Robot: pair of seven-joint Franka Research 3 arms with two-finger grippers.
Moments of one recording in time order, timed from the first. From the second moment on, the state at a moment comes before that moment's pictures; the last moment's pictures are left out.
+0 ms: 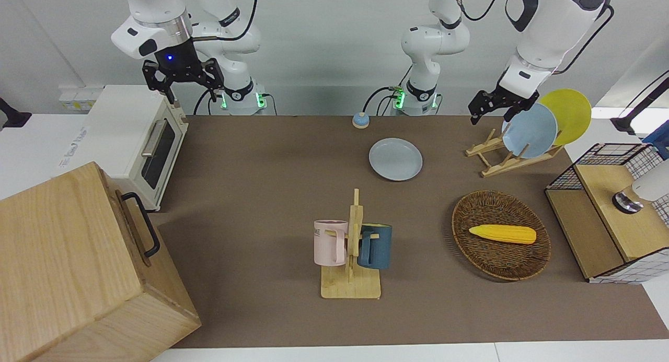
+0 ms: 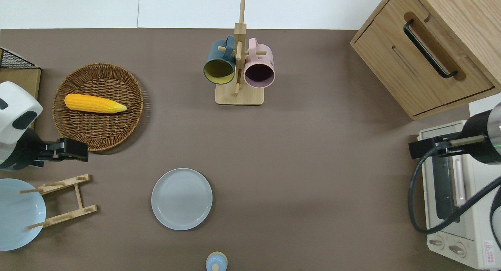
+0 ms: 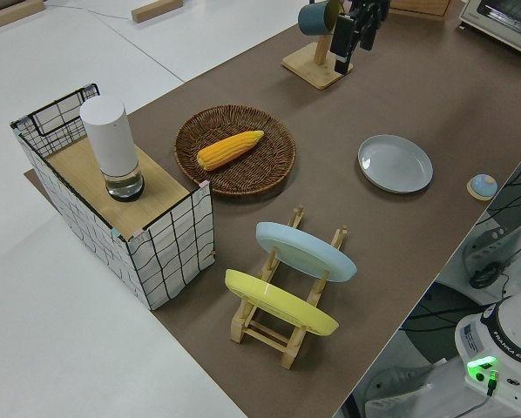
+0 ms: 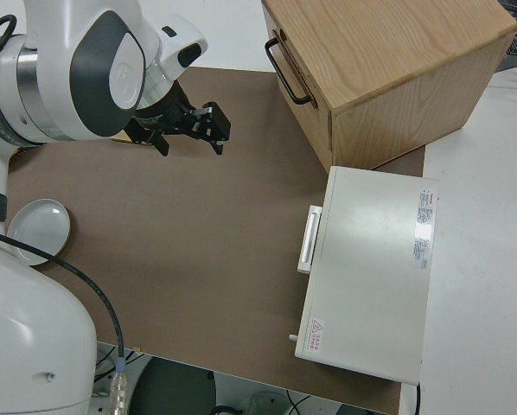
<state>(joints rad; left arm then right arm) 0.06 -0.08 -0.09 -1.73 -0.02 1.55 -0.10 -0.05 -0.06 0.15 -1.54 -0.04 1.44 0.01</state>
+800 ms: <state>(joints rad) 0.06 -0.07 -0.10 -2.03 -0.03 1.75 -0.10 -0.05 -0.06 0.15 -1.54 -0.04 1.44 0.01</state>
